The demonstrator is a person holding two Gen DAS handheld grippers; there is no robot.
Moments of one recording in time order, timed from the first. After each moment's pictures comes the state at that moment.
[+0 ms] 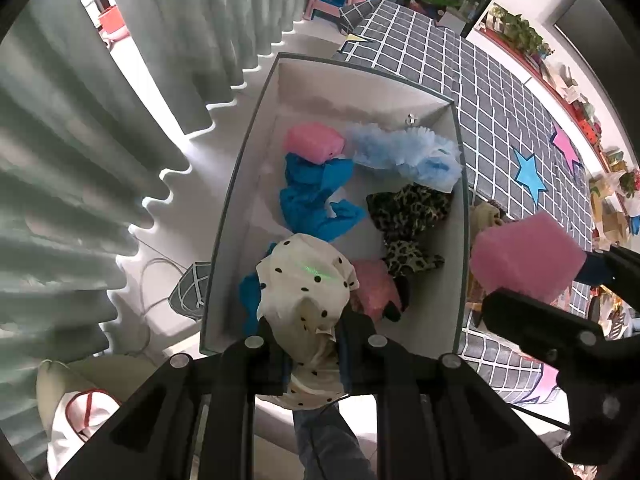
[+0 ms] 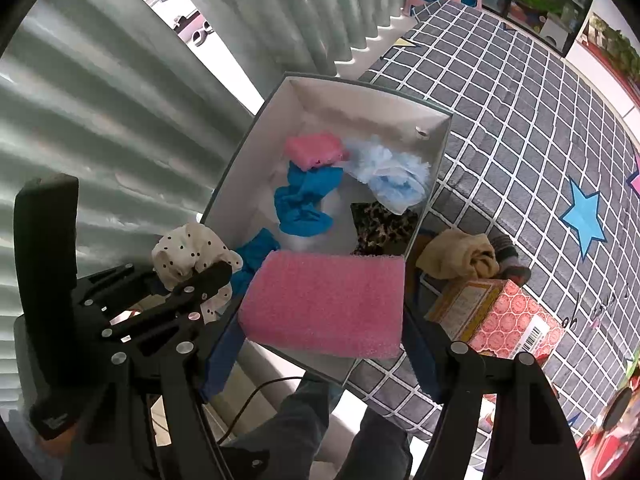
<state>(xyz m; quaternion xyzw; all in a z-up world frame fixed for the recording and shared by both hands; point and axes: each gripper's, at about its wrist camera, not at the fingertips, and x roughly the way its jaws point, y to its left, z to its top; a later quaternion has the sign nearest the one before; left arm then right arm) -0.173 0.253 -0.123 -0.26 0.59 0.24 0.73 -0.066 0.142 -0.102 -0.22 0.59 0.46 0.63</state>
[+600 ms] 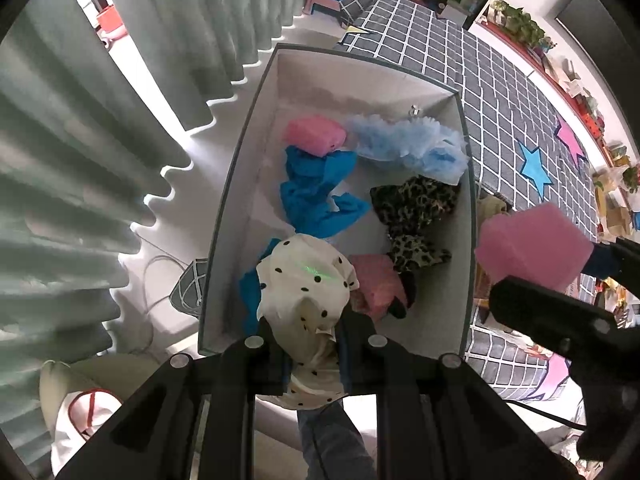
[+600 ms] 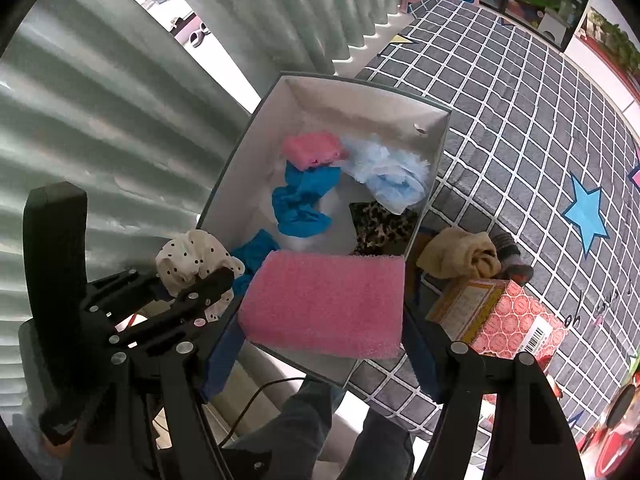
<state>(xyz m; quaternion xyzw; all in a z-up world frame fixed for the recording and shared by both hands) -0.171 0.253 -0.130 -0.26 0.60 0.24 0.72 -0.063 0.144 -0.106 -0.22 0.59 0.45 0.63</state>
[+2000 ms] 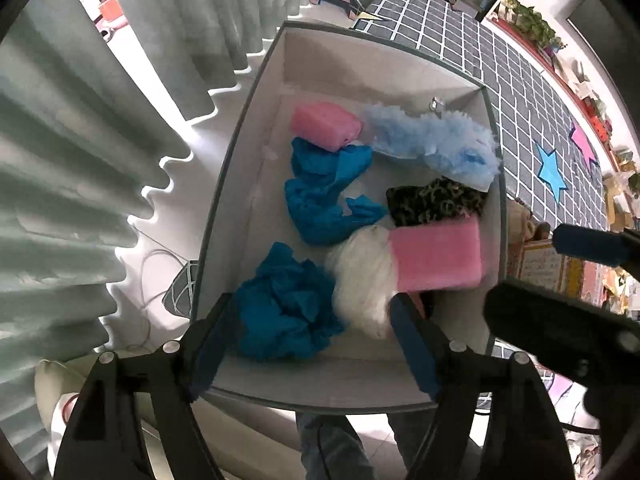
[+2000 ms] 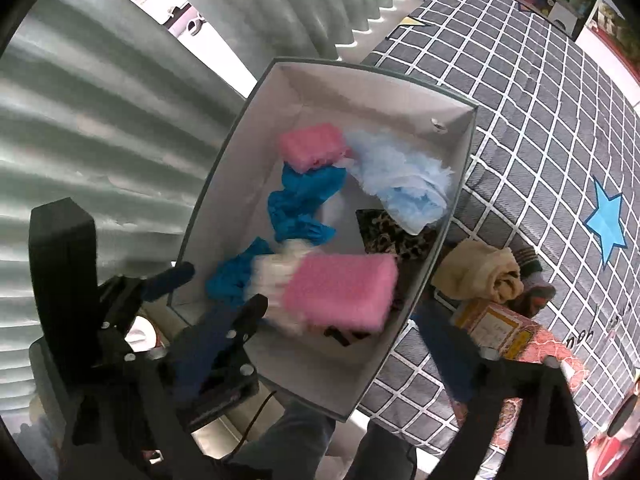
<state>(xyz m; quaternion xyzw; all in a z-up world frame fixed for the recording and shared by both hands) -0.162 0.265 -0.159 -0.27 0.61 0.24 0.71 -0.051 0.174 -0.133 -0.23 0.62 0.45 0.61</state>
